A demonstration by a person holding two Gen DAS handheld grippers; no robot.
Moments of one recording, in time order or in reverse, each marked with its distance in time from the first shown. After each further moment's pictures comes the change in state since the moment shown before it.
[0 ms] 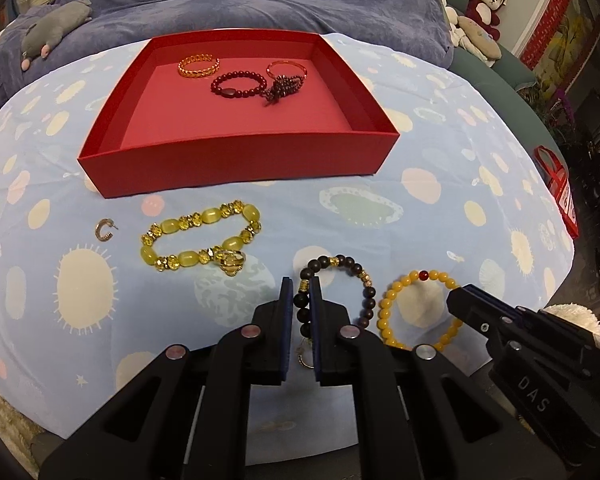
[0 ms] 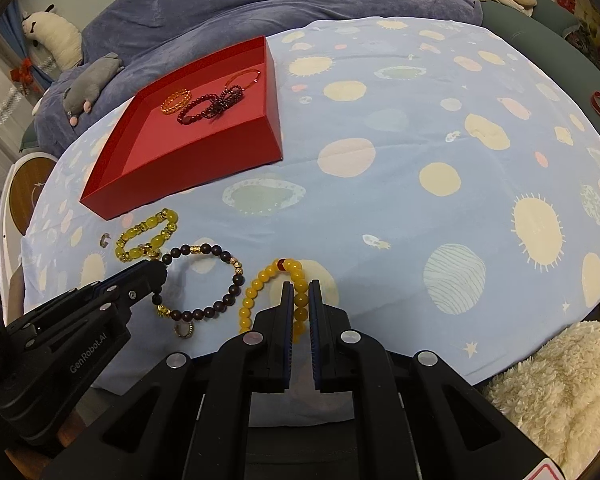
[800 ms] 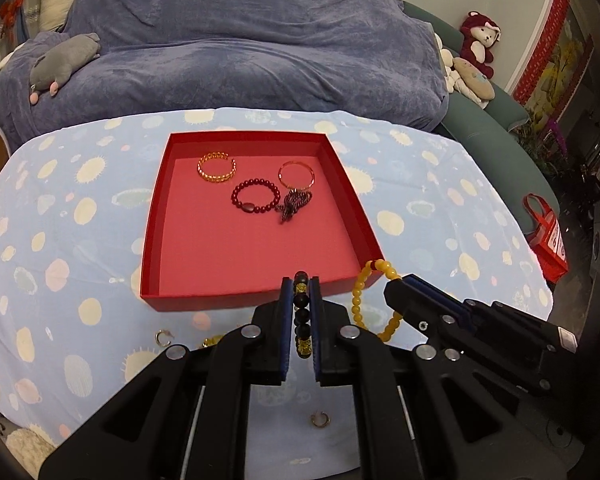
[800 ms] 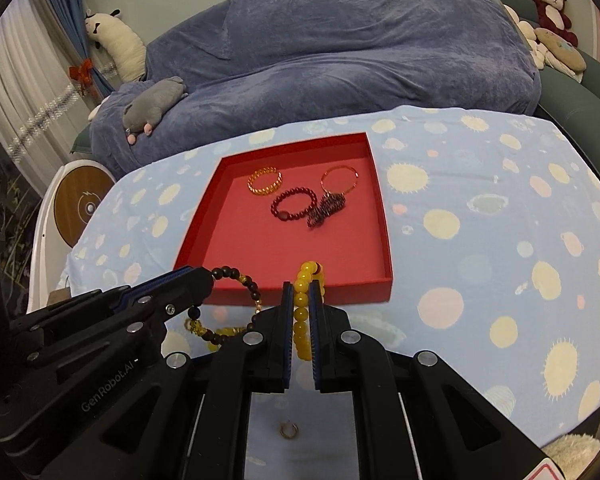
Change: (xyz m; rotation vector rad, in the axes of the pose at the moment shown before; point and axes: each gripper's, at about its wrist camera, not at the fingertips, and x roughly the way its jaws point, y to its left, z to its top) left arm -0.065 0.016 0.089 -0.007 -0.138 -0.015; right arm -0.035 0.074 0.090 -0.136 -0.161 0.153
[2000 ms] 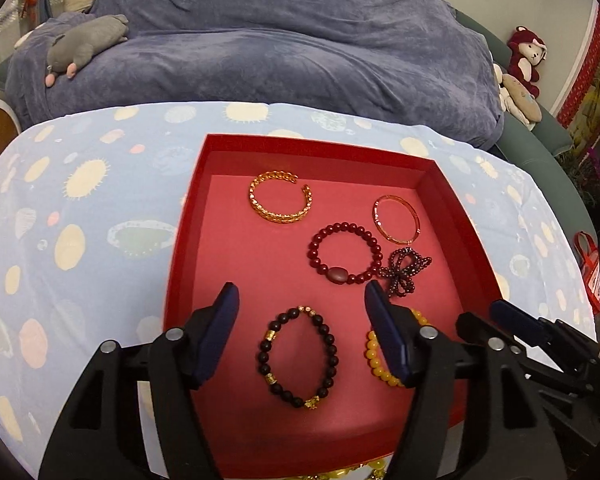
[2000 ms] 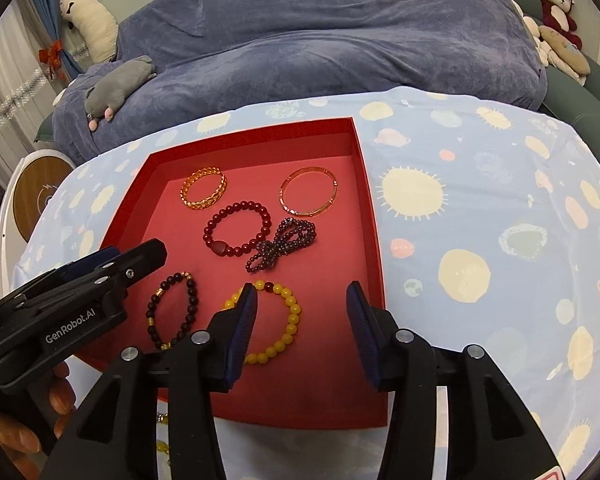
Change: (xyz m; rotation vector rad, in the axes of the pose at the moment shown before) left arm 0.114 0.081 0.040 -0.084 -0.024 0.107; right arm 0.114 -0.026 0.036 -0.026 0.055 -0.103
